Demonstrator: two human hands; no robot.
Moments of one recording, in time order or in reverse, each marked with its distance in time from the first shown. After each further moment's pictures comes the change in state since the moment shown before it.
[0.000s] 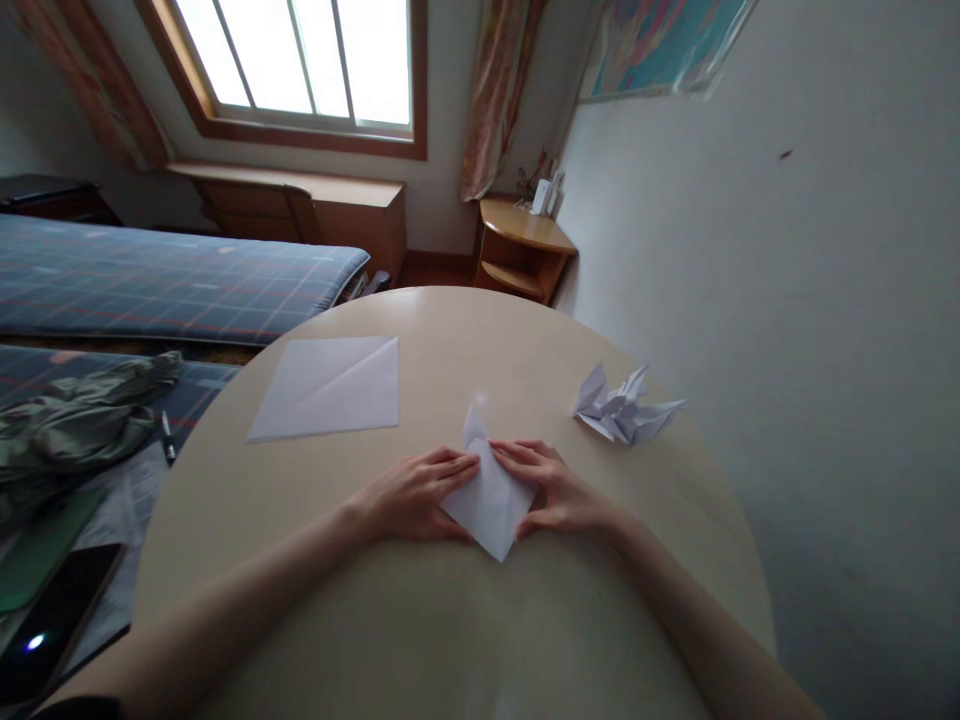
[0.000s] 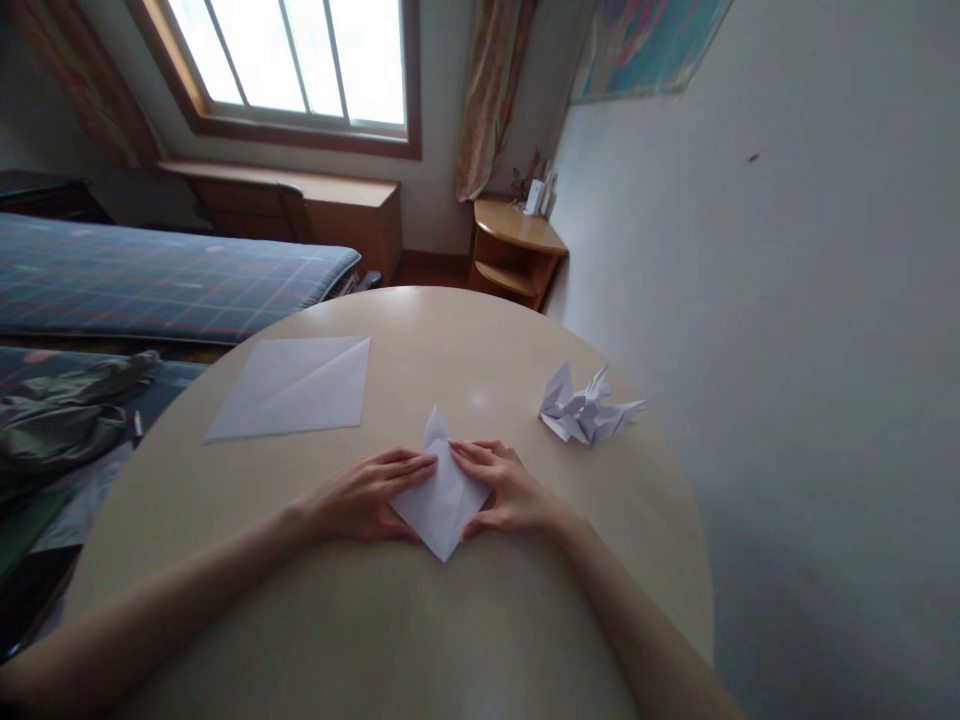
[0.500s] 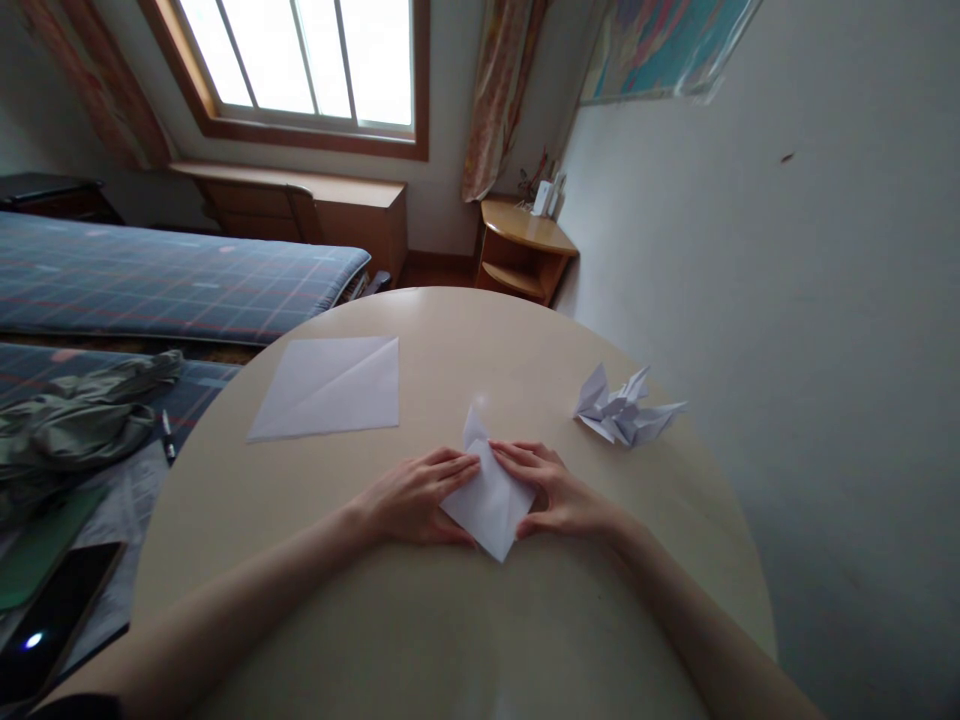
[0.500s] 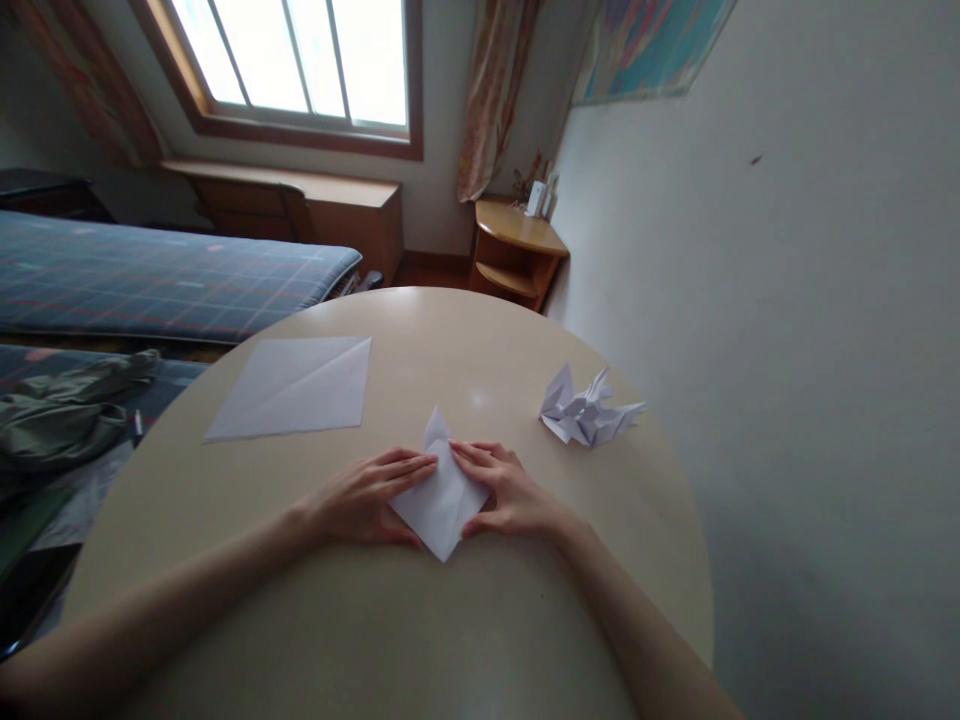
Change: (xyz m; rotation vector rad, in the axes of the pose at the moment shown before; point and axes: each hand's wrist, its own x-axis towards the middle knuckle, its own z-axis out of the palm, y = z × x) left_hand 0.000 0.002 0.002 -0.036 0.029 -0.025; right_hand 0.000 -0.005 -0.004 0.023 -0.008 0.014
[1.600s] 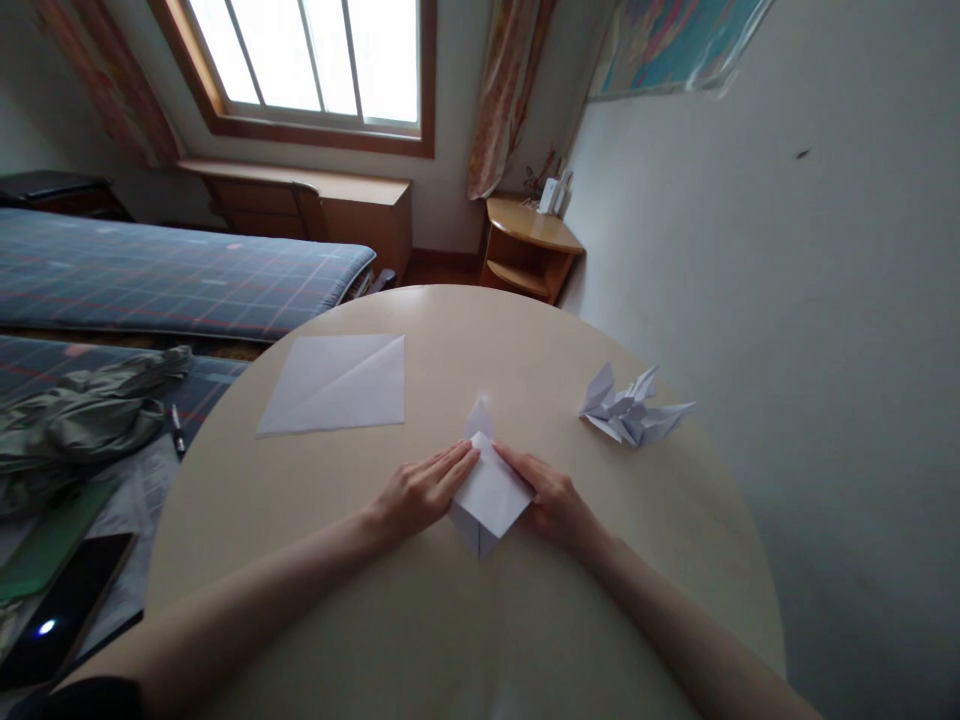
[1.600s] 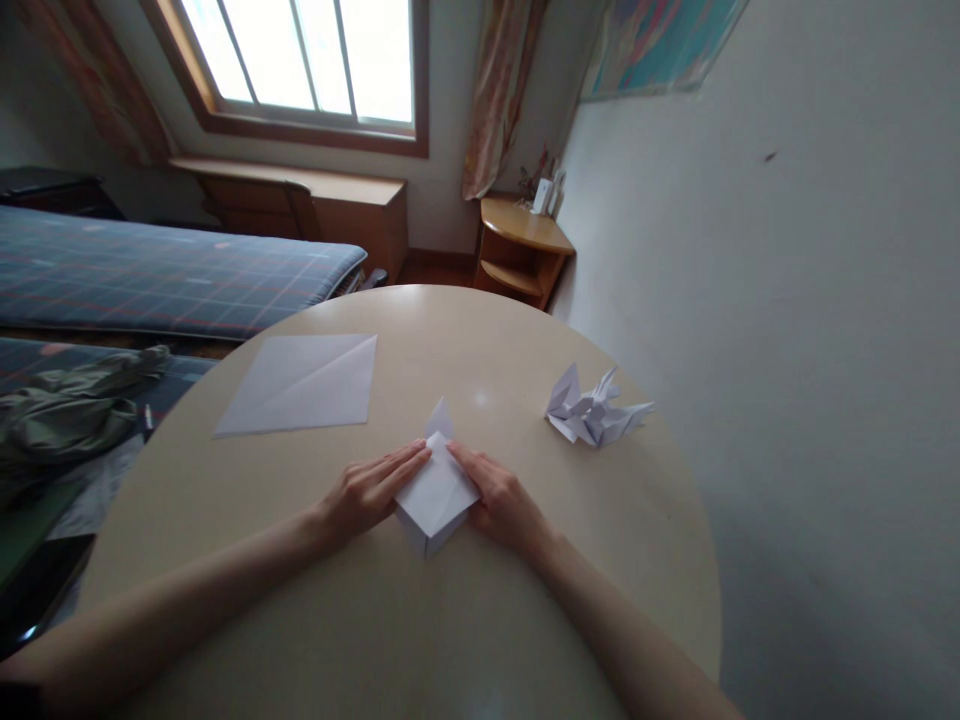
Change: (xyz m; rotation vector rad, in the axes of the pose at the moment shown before) left_hand -0.003 0.007 0.009 0.309 0.421 0.046; right_hand 0.006 -0.020 0.032 0.041 0.379 -0.084
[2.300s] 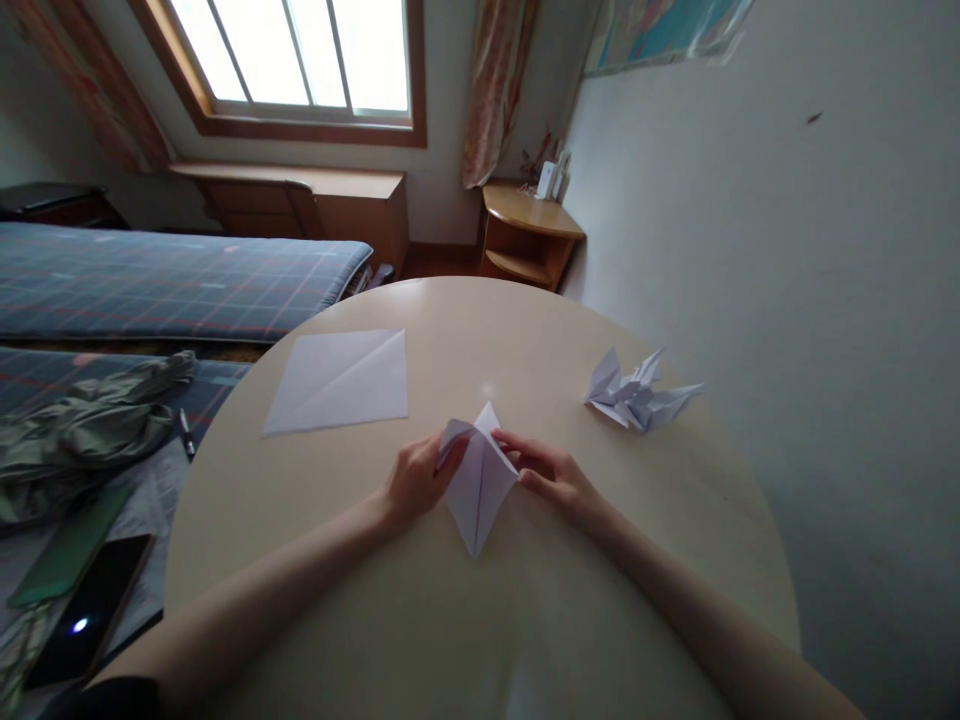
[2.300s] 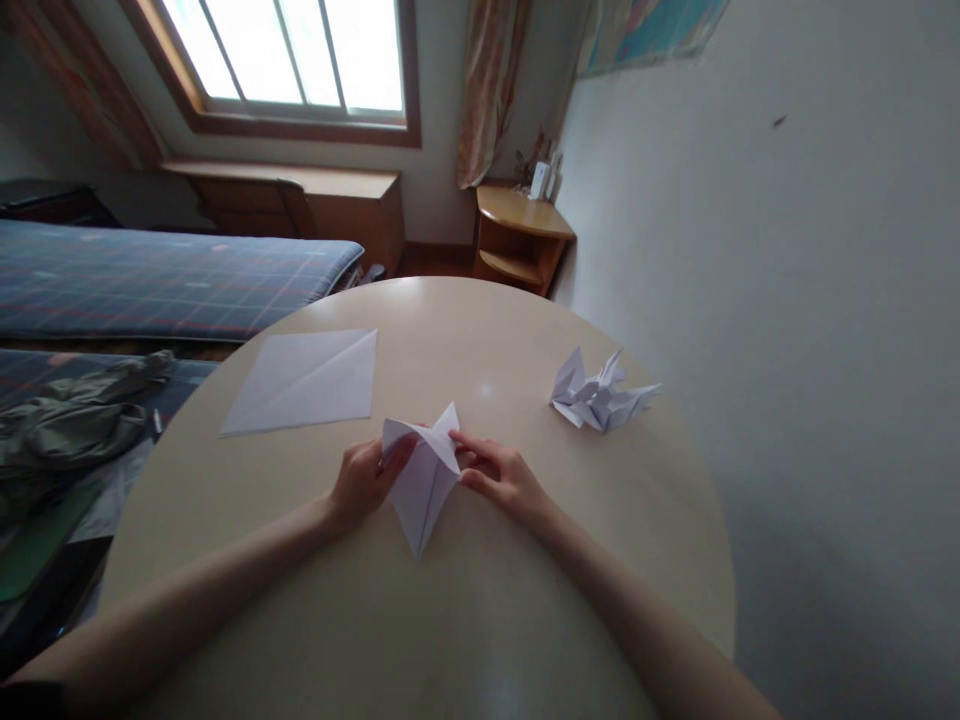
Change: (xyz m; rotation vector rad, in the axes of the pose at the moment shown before) left_hand 0.008 0.002 -0.001 -0.266 0.006 -0.535; right_hand 0.006 0.000 -0.003 0.597 -0.054 0.361
